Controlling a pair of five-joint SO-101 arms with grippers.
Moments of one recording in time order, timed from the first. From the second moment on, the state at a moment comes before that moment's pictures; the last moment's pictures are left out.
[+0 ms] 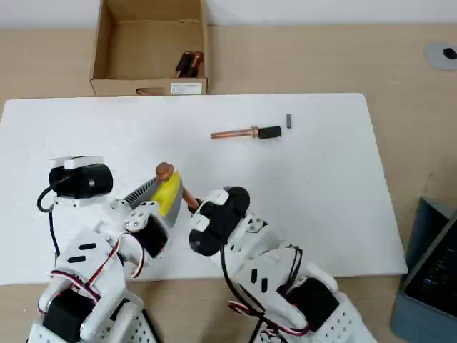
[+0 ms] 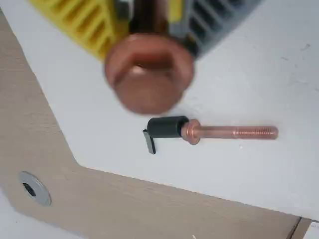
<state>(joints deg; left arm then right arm) 25.4 -104.3 70.9 52.7 24.0 -47.9 -103.4 83.9 54.5 -1.8</state>
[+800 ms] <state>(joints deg) 30.2 -104.1 73.4 60.6 16.6 -47.9 -103.4 83.9 54.5 -1.8</state>
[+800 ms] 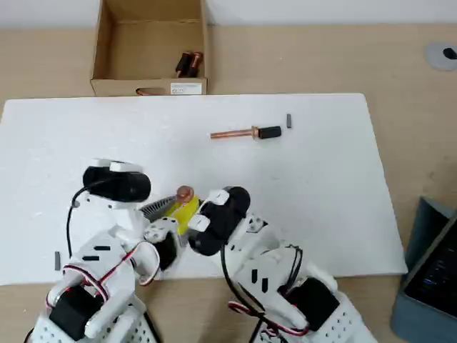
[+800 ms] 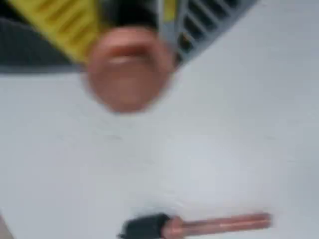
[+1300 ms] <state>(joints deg) 27.3 -104.1 72.5 60.6 16.6 -48.0 -103.4 83.9 54.5 -1.8</state>
